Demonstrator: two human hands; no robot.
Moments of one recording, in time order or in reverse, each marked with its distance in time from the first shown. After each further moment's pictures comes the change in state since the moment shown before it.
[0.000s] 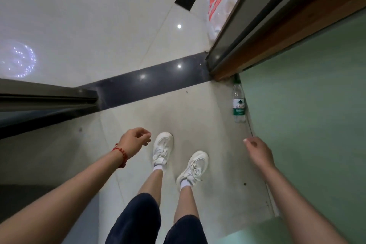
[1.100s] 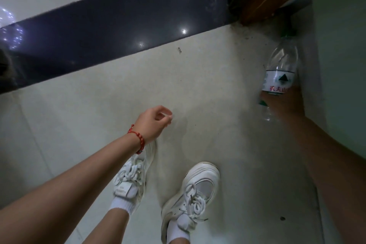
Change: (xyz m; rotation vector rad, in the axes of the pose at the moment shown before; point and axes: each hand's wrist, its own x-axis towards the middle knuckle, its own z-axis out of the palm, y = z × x) left_hand 0.292 -0.071 0.207 0.036 -0.043 0.069; right_hand 0.350 0.069 0.169 0.005 0.211 0.038
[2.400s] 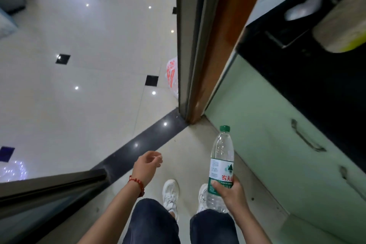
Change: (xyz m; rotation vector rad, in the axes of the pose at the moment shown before) left_hand -0.460 0.231 -0.239 -0.083 0.083 0.277; right_hand -0.534 -0.079 -0.321 0.825 -0.201 0.044
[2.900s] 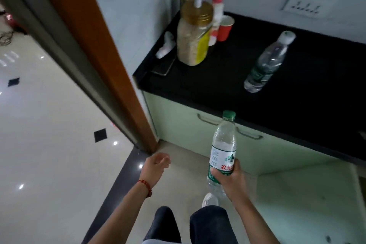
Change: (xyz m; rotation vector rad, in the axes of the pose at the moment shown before) left_hand -0.105 0.135 0.099 0.274 -0.436 0.296; right_hand -0.132 -0.033 -0.120 0.398 0.480 -0.216
